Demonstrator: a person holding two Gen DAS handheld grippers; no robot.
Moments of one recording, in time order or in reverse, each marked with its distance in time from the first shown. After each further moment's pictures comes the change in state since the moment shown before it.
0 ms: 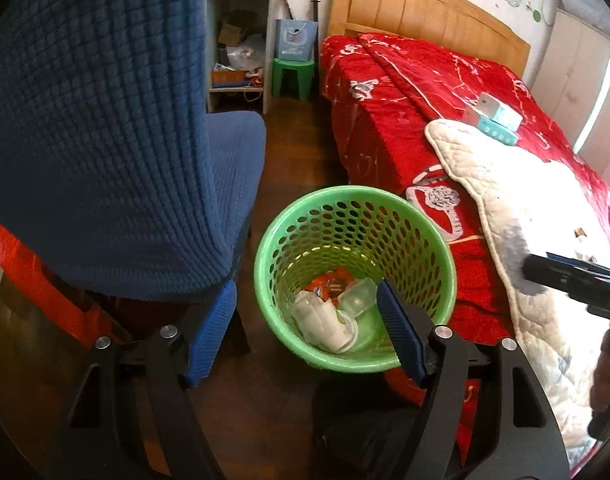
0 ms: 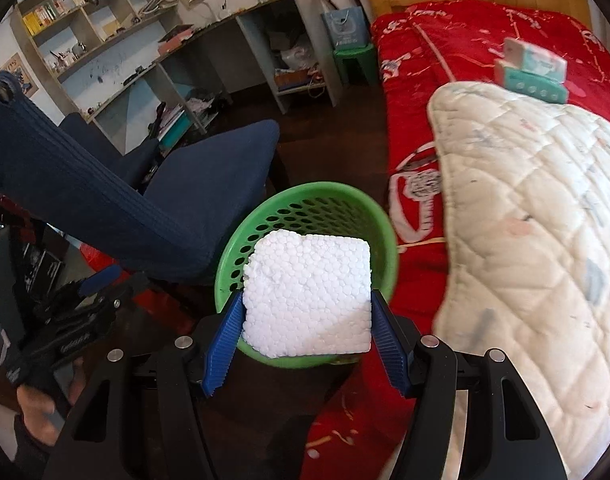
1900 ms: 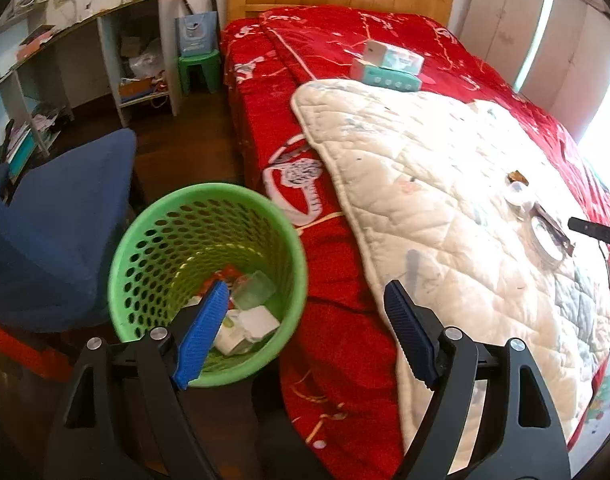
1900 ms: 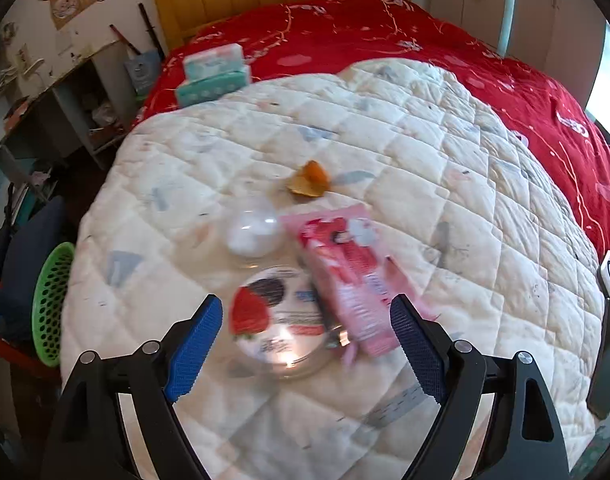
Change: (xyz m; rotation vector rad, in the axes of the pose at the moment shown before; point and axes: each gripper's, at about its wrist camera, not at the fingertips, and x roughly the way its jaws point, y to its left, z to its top) left arm 0.018 -0.175 -0.002 0.222 0.079 -0.169; right arm -0.182 -0.325 -0.074 0.312 -0.086 -0.501
